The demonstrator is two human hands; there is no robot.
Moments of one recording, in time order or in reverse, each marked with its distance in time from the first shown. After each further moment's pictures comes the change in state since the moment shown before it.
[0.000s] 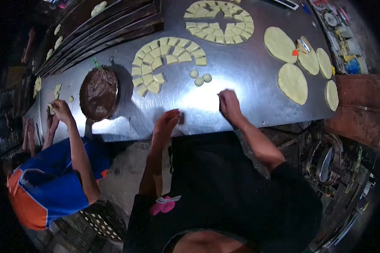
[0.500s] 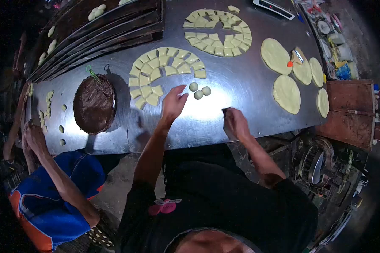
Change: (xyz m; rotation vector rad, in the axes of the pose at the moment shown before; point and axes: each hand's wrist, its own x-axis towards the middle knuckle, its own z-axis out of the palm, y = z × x) left_hand 0.137 0.016 0.026 0.427 0.065 0.409; right_hand -0.013 -0.017 -0.038 -0.019 -0.154 0.252
